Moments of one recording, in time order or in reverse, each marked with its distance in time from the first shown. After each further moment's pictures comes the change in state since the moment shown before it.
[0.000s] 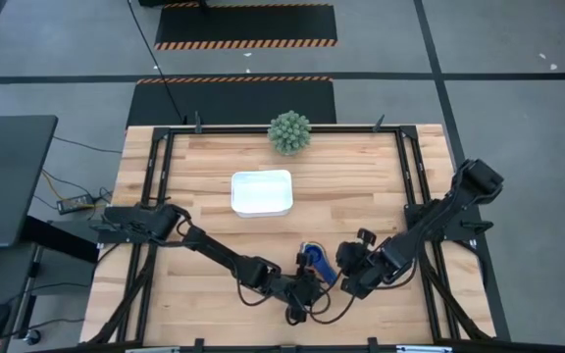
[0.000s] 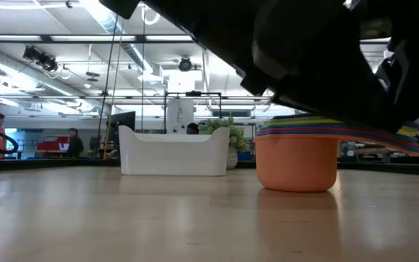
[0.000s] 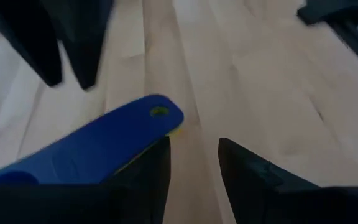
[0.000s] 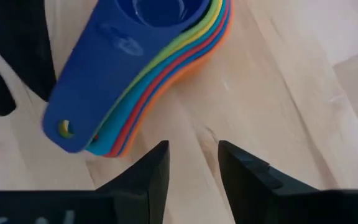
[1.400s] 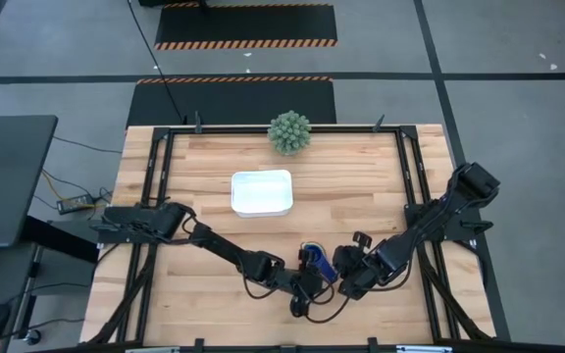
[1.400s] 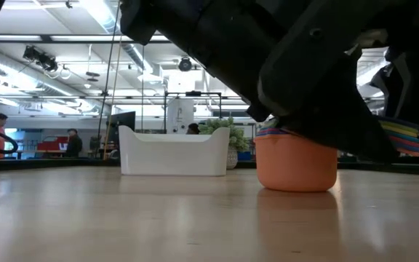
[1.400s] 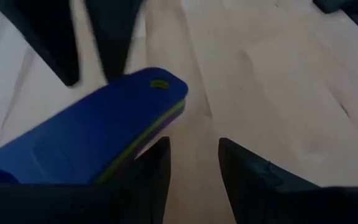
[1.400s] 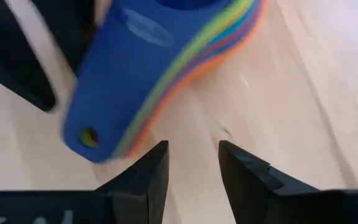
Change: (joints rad) left arm 0.046 0.031 -0.001 0.018 0.083 -0.025; right arm -0.008 0.053 0.000 0.071 -0.043 -0.045
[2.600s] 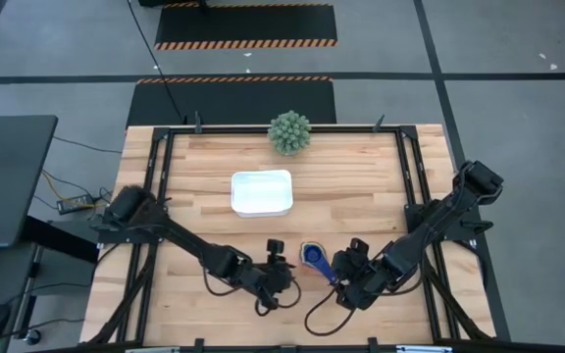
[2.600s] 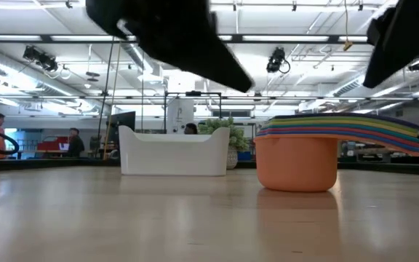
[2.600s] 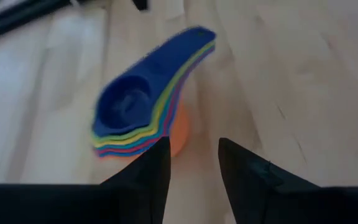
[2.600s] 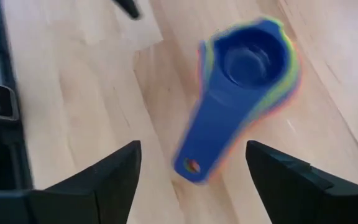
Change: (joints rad) left arm -0.084 -0.342 -0.279 -0.175 -0.197 0.020; right arm 0.053 -0.042 0.131 -0.019 0.042 0.037
